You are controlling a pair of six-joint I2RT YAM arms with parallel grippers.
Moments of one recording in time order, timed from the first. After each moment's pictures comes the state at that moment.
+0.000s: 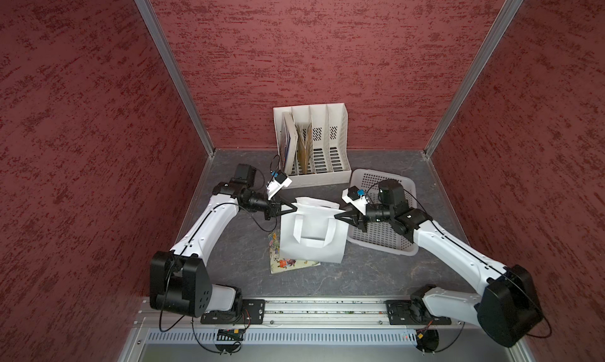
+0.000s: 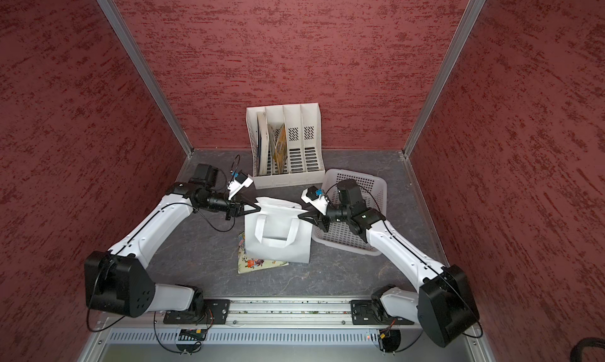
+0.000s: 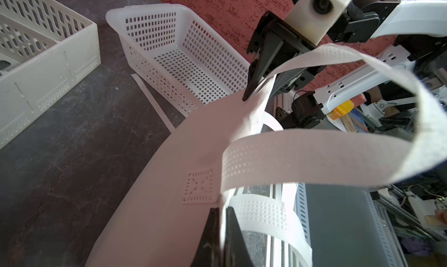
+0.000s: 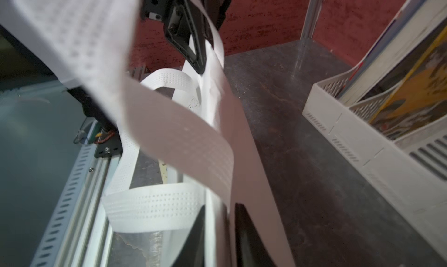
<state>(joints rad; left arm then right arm) -0.16 1.36 1.11 -0.86 1.09 0.57 0.46 1.24 0.86 -0.19 -0.83 -0.36</state>
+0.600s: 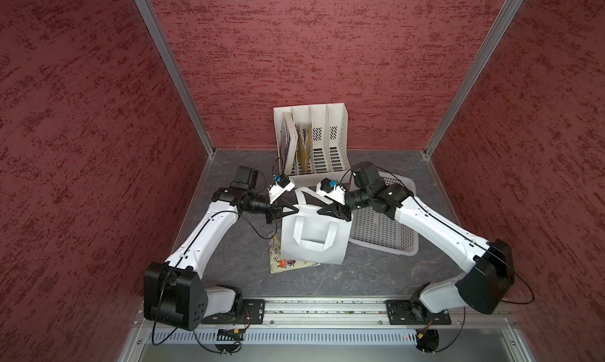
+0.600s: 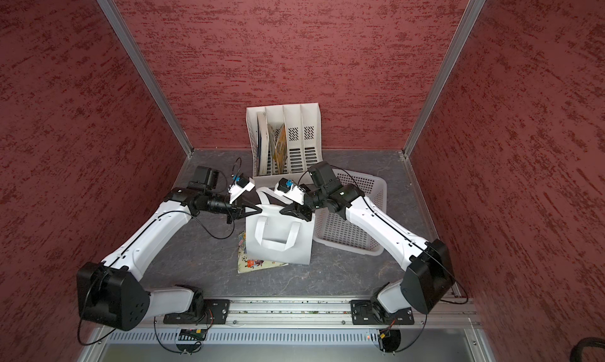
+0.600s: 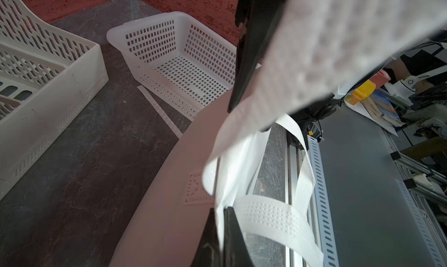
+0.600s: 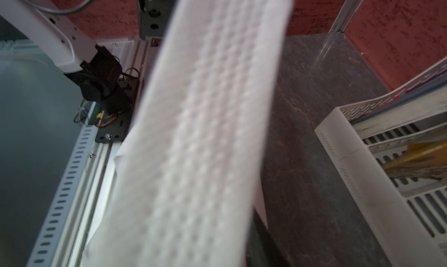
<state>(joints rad) -0.20 1.31 1.08 -0.79 1.04 0.59 0.63 1.48 1.29 -0.56 -0.69 -0.52</state>
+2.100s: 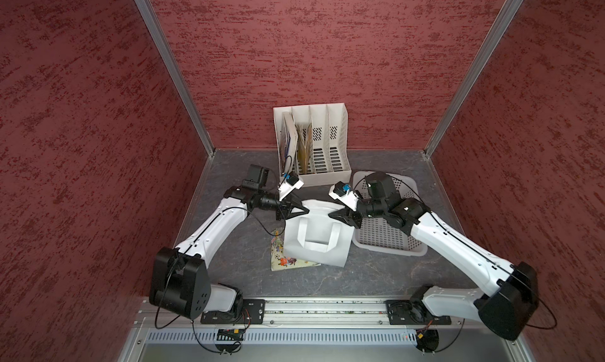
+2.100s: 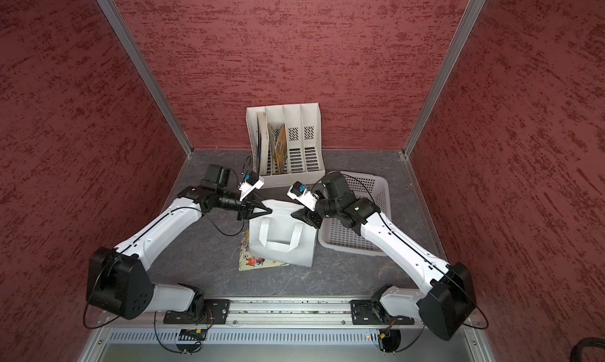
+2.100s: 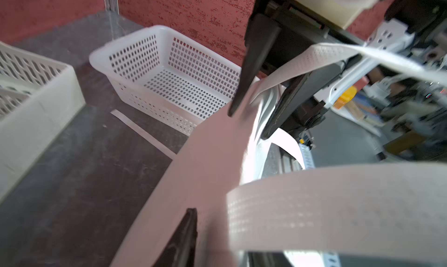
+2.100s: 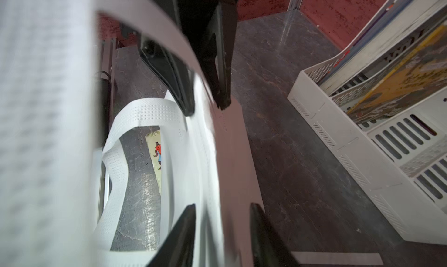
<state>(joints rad) -0.27 1.36 1.08 -0.60 1.09 0.49 0.60 1.26 1.08 -0.48 -0.54 -0.37</state>
